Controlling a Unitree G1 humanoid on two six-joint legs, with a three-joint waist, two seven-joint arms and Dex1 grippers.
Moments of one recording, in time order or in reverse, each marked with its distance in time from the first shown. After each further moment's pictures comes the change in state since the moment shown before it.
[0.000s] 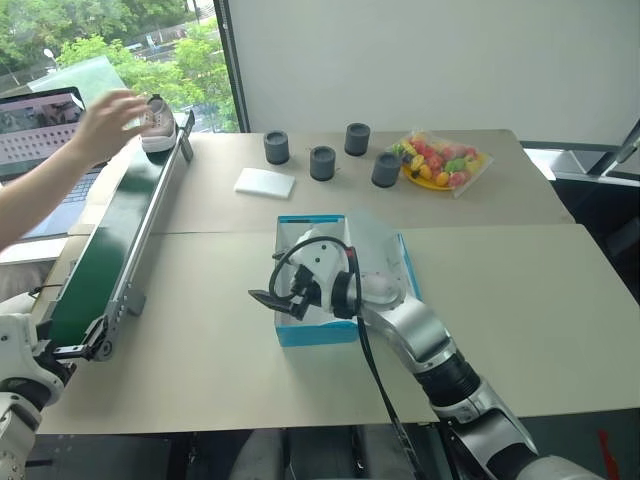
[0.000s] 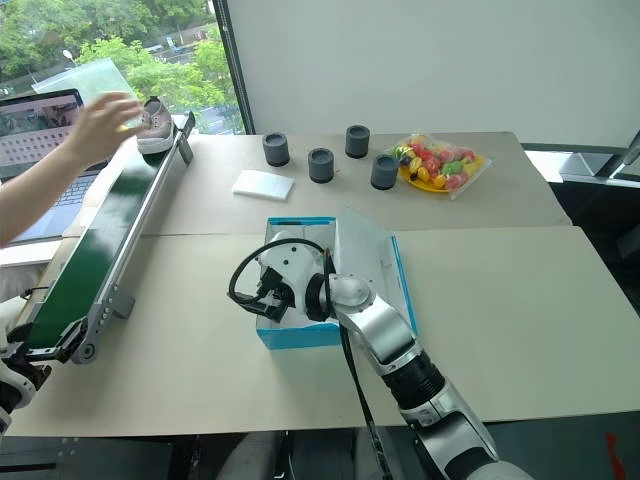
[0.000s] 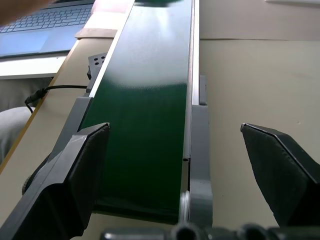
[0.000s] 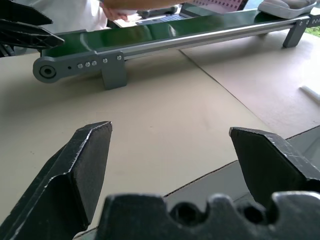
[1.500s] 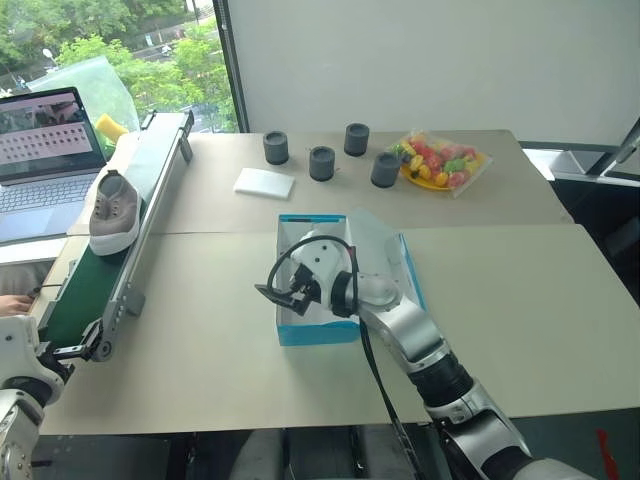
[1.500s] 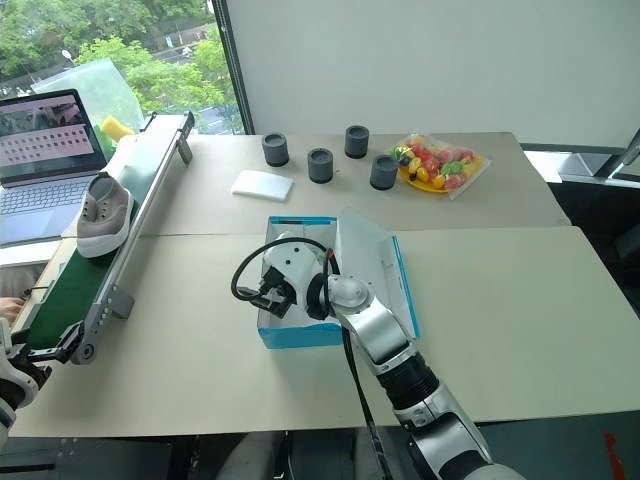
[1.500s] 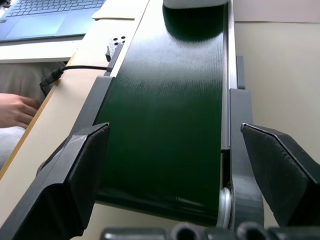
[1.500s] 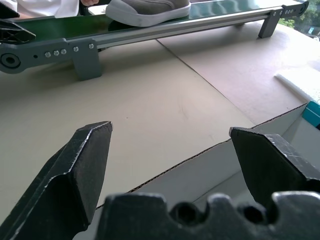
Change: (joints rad) left arm -0.074 0.003 -0.021 0.131 0.066 -0.038 0.009; right arm 0.012 0.041 -0.029 0.054 -0.073 -0.035 -0.032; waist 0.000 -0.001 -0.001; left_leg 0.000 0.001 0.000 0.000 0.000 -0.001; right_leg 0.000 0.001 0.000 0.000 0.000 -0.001
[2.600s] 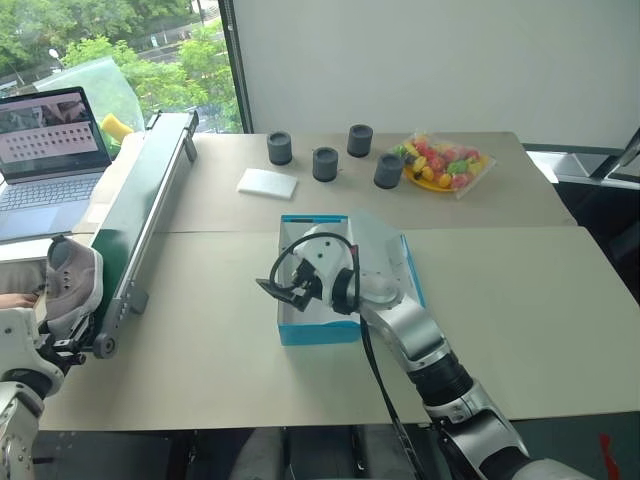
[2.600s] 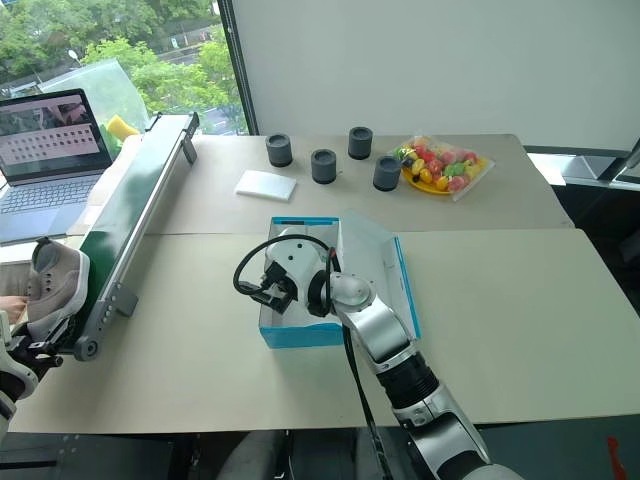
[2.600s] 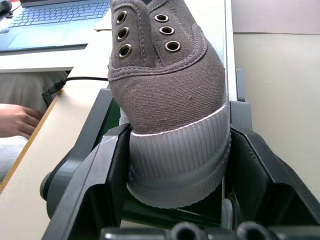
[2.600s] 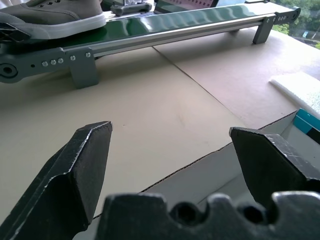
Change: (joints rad) left arm -0.022 0.018 -0.007 0.027 -0.002 -0.035 -0.012; right arm 0.000 0.011 -0.025 -0.001 0.000 -0.002 -0.010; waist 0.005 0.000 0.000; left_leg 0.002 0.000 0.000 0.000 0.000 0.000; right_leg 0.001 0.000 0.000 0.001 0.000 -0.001
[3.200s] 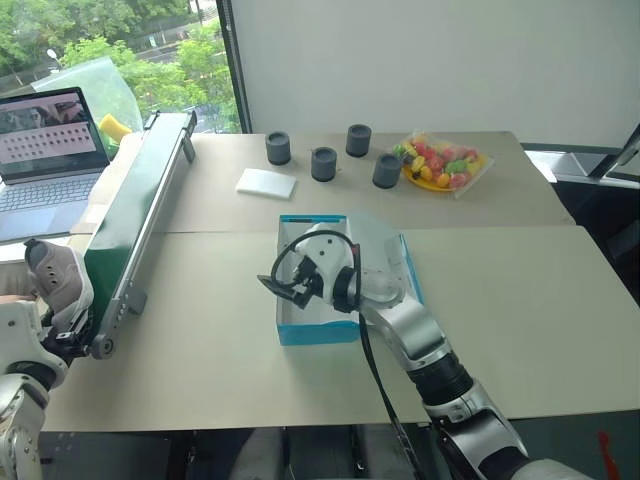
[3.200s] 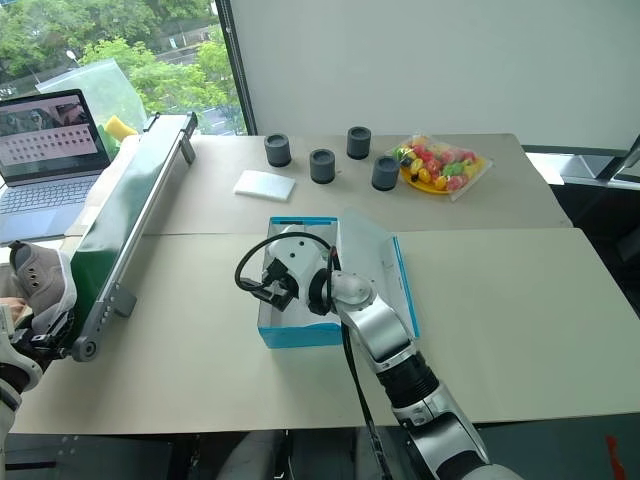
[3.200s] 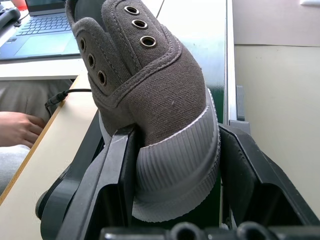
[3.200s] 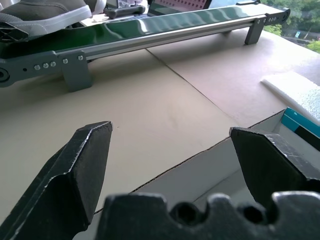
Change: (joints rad) left arm -0.033 -0.003 -0.017 0.000 0.003 0.006 0.053; right arm -0.001 0.004 -0.017 0.001 0.000 0.000 -0.015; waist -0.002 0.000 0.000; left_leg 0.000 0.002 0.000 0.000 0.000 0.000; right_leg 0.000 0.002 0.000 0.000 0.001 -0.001
